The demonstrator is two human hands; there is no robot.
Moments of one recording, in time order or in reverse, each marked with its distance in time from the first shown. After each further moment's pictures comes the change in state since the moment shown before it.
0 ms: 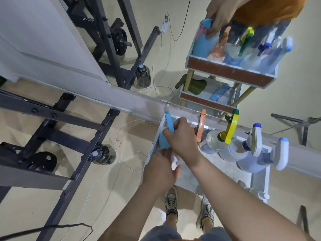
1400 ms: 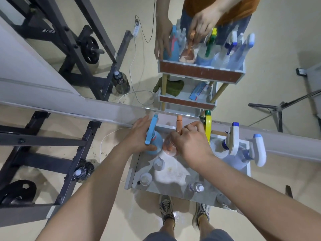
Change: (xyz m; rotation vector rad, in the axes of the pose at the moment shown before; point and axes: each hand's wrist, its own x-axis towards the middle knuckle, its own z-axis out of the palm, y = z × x) left_hand 0.153 -0.032 -0.022 -0.027 -0.304 0.184; right_hand 0.013 0.053 -0.070 -0.852 0.201 -0.553
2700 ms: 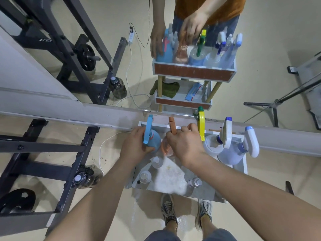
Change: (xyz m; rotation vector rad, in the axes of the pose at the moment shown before) left_hand -0.036 0.016 0.026 -0.026 0.350 -0.065; right_hand -0.011 -0.012 -0.014 -0.053 -0.210 0.002
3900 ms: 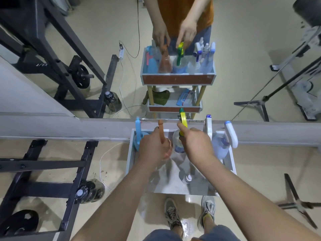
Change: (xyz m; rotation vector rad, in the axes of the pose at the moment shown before) left_hand -0.029 0.108 -0.001 0.026 -0.066 -0.063; right_hand -0.042 0.042 0.005 0.324 -0.016 0.400
